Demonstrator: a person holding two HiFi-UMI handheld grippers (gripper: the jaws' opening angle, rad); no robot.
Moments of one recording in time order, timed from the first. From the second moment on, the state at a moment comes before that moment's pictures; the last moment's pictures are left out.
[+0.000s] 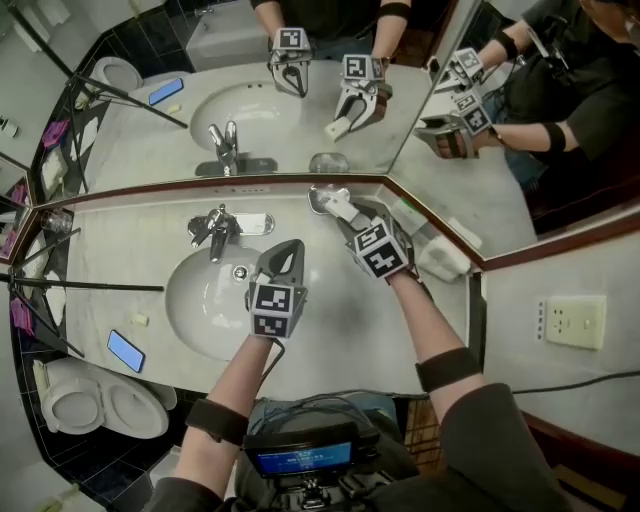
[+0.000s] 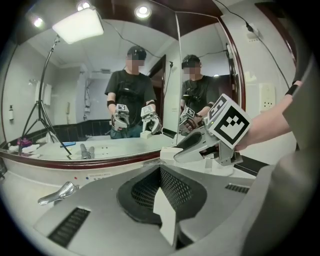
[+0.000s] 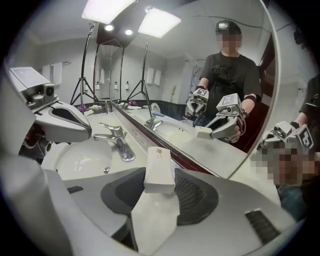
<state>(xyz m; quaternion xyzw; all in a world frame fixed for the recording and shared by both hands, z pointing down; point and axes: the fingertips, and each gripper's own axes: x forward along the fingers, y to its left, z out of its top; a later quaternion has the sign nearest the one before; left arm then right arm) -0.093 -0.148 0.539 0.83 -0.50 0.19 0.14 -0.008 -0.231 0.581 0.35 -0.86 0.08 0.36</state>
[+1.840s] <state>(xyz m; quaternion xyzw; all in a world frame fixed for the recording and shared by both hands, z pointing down) 0.049 -0.021 0.591 0.89 -0.33 0.26 0.14 0.207 0.021 0.755 0.47 -0.69 0.25 0.50</state>
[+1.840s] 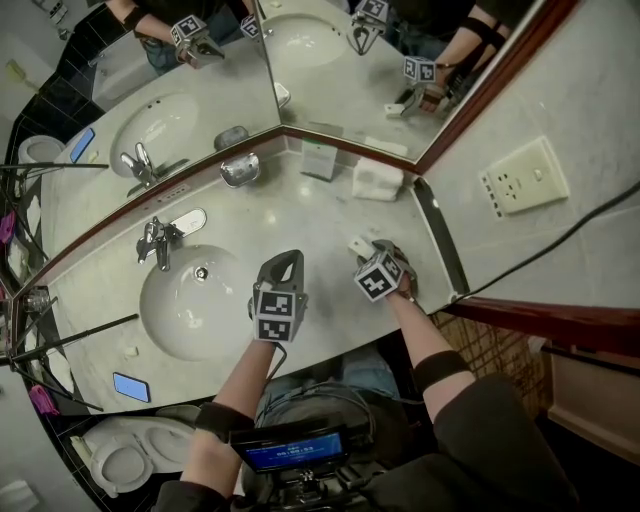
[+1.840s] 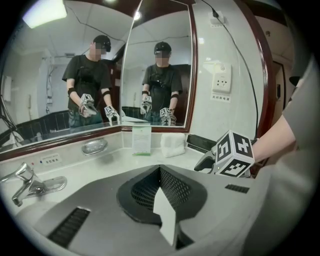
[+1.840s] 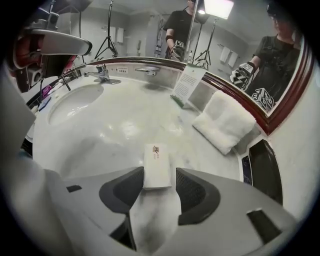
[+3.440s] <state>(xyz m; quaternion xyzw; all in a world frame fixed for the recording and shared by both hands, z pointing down) -0.117 -0.020 0.516 0.83 -0.50 0.19 0.13 -0.016 -0.043 0.524 0.37 -0.89 0.14 0.20</state>
